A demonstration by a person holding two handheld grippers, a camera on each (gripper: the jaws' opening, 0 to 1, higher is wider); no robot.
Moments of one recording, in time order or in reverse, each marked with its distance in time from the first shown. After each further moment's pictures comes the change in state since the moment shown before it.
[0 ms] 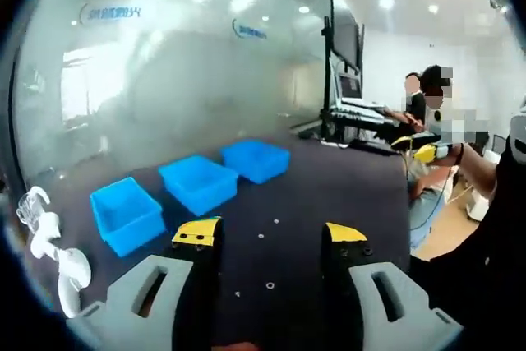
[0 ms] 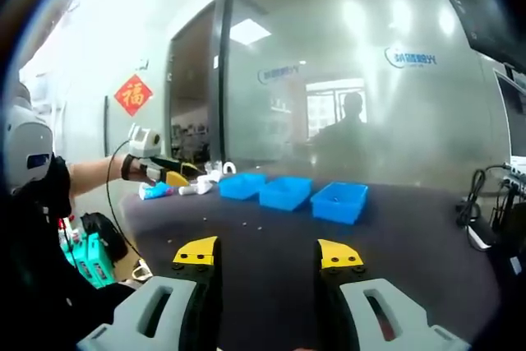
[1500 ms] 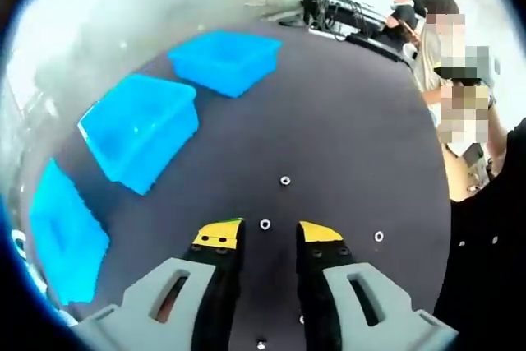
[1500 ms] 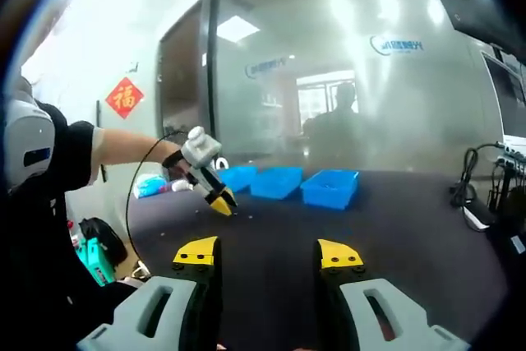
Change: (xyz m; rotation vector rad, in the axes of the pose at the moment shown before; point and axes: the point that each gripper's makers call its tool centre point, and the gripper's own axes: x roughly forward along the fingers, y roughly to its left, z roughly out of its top) left arm 0.116 -0.011 -0.080 0.076 0.574 -0.179; right arm -0.006 -0.014 -0.022 0.050 0.024 -0.029
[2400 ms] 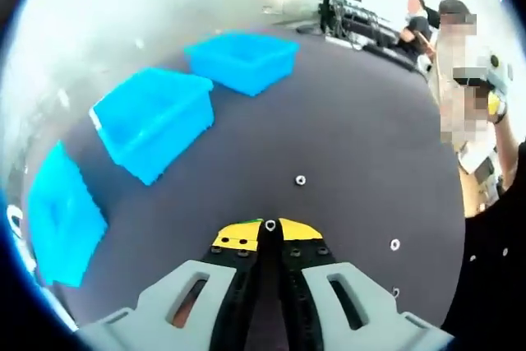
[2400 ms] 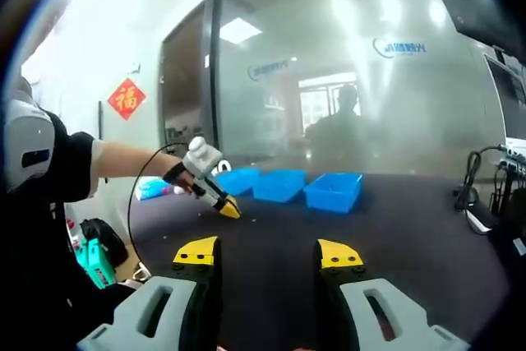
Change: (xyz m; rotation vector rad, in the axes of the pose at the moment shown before) left arm 0.002 0.007 -0.003 -0.088 -0.116 0.087; right arm 0.002 0.005 0.005 -0.008 -0.015 0.009
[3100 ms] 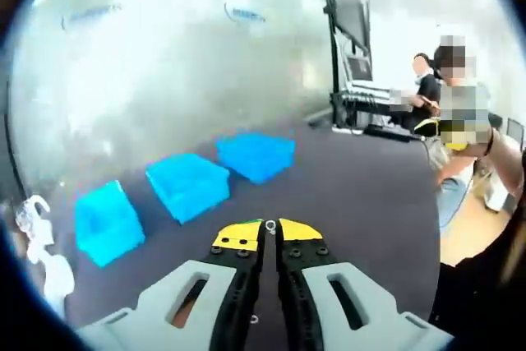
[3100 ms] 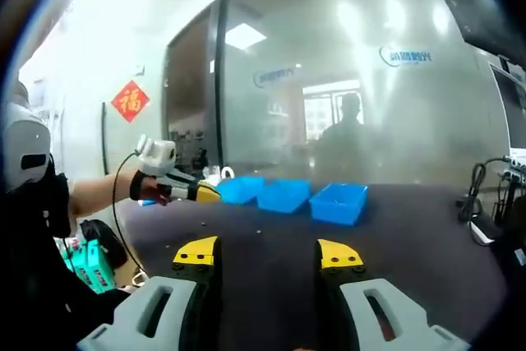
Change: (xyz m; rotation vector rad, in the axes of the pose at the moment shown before) left arm -0.104 -0.042 0.038 0.014 -0.498 0.213; right arm 0.007 0.009 0.017 -0.020 -0.039 0.009
